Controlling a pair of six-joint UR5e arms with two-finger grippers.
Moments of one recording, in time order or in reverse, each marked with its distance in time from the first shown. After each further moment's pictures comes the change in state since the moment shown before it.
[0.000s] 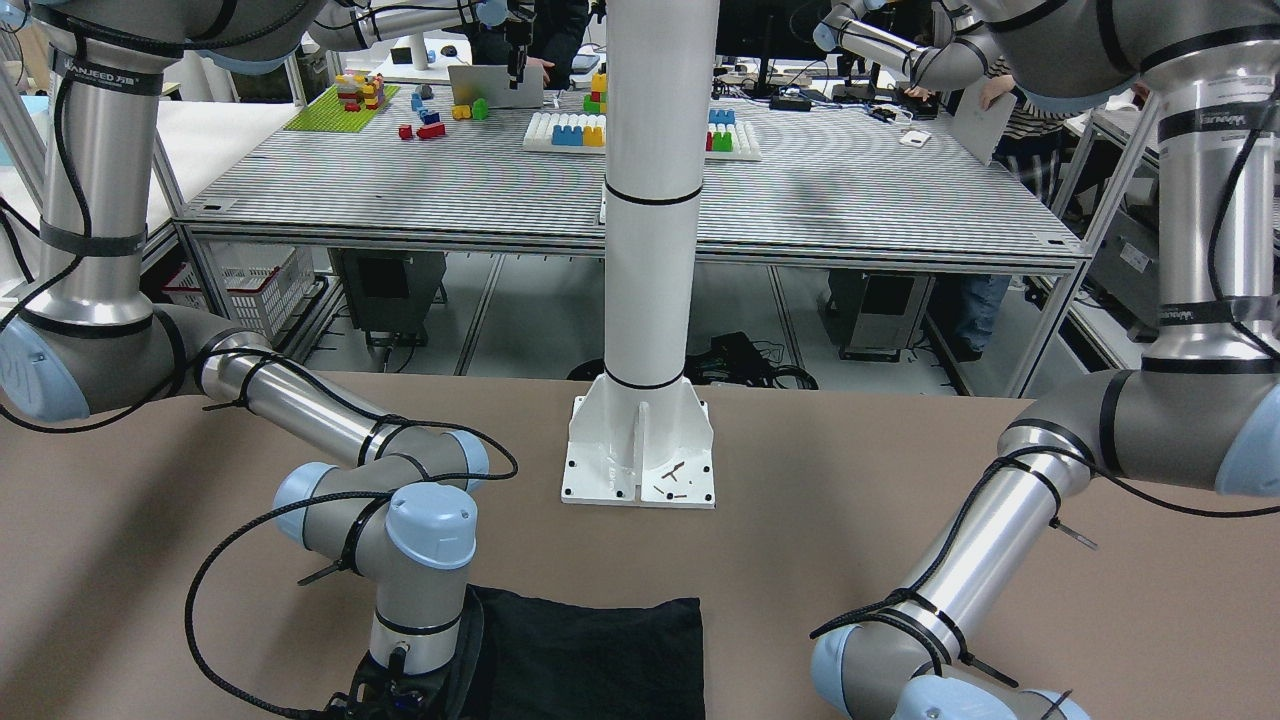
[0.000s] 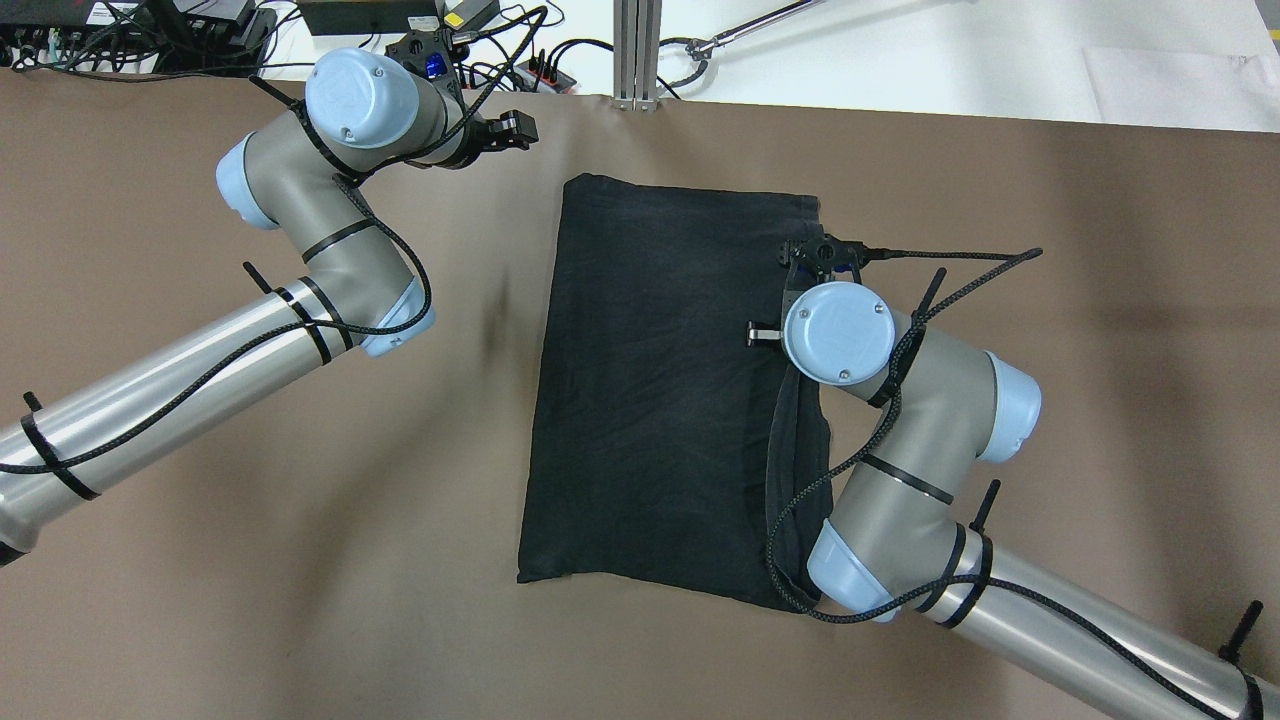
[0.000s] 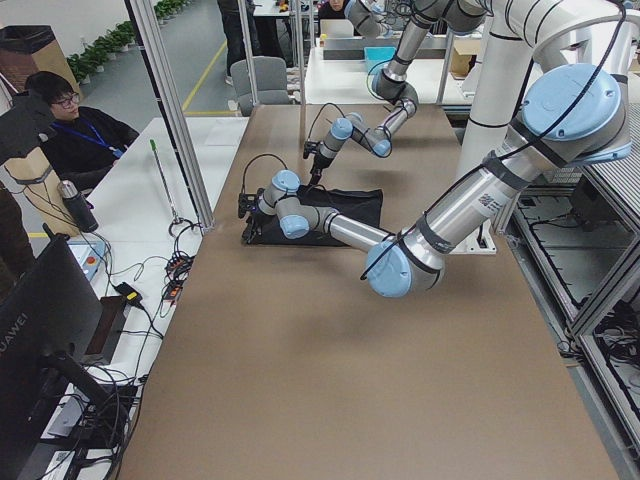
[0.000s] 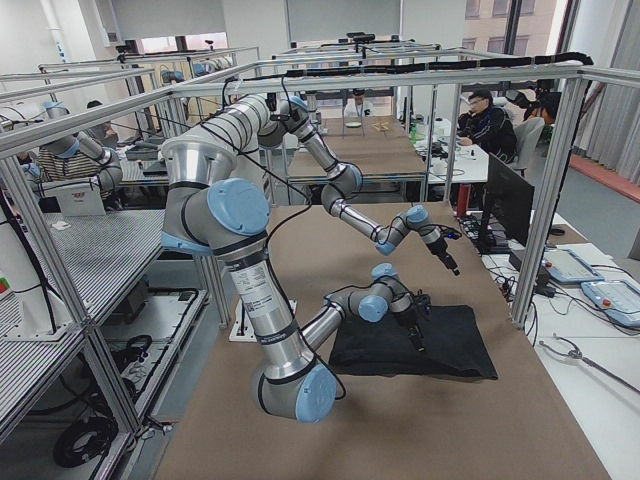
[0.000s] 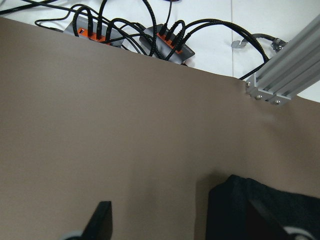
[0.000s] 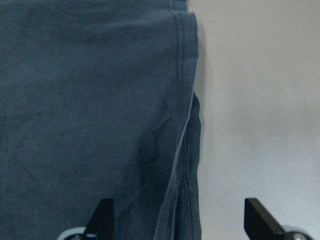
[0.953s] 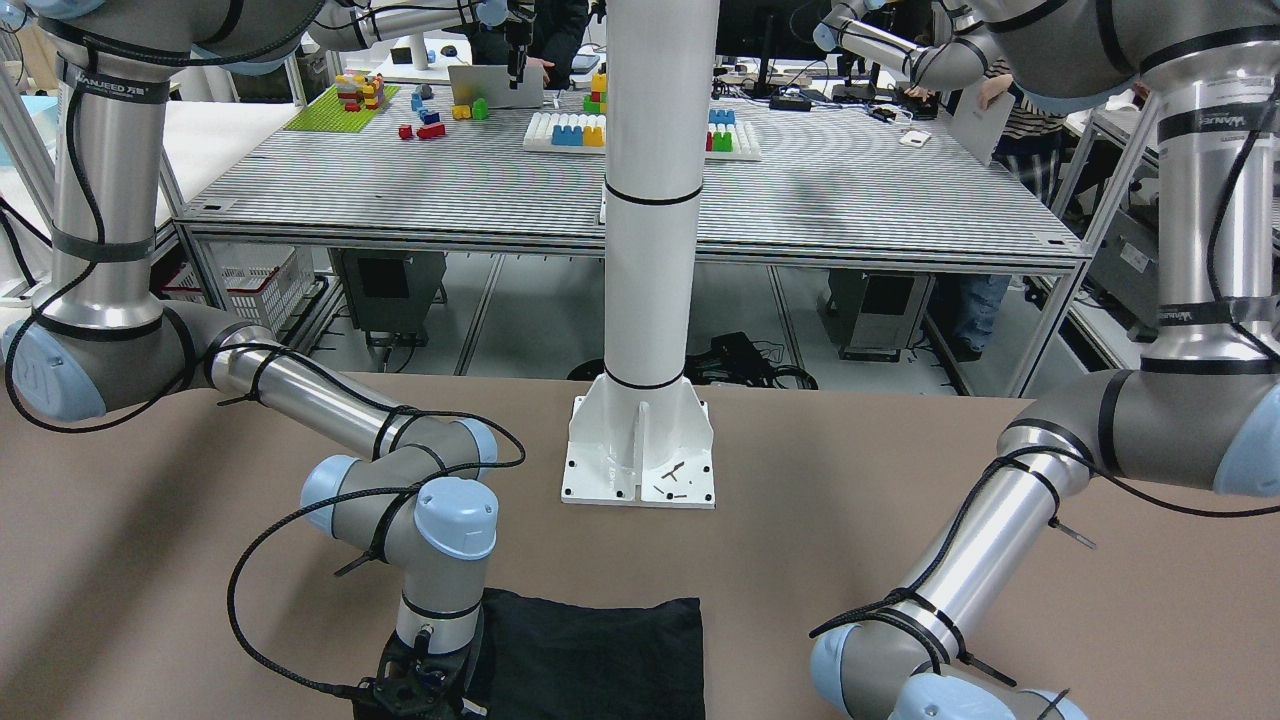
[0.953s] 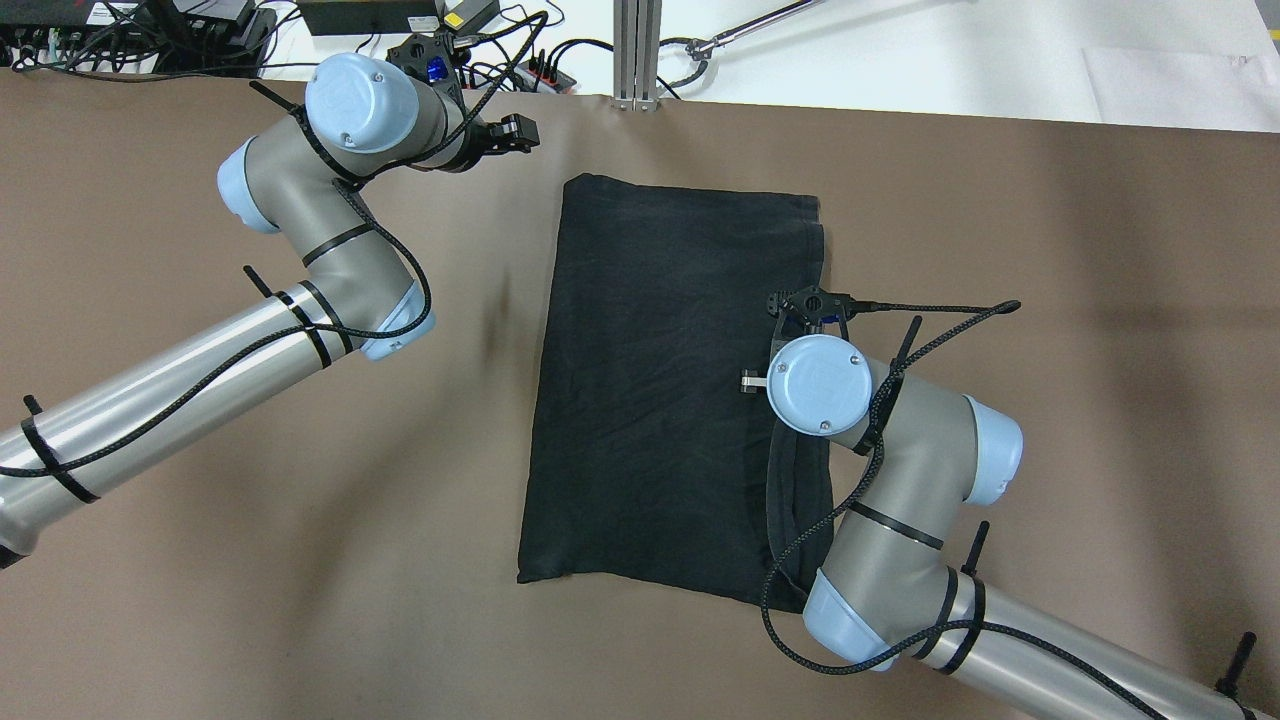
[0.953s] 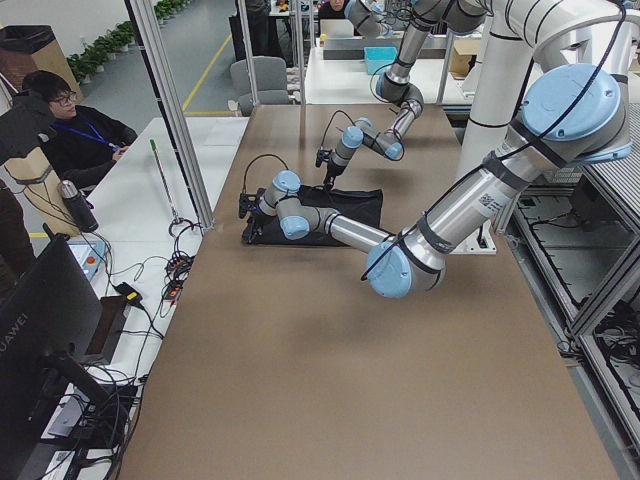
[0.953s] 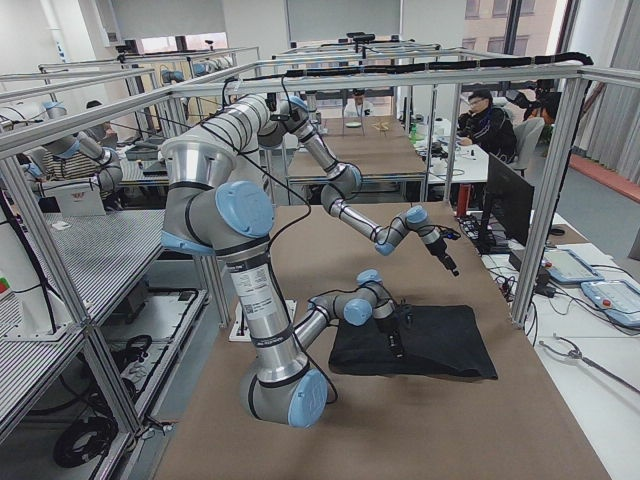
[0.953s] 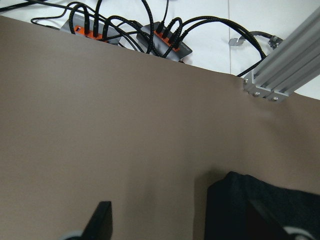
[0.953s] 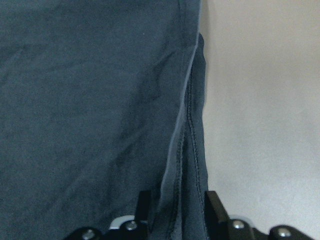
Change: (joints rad) left arm 0.004 0.004 0.000 -0.012 0.000 0.003; right arm -0.065 -0.026 0.013 -0.031 -0.003 0.065
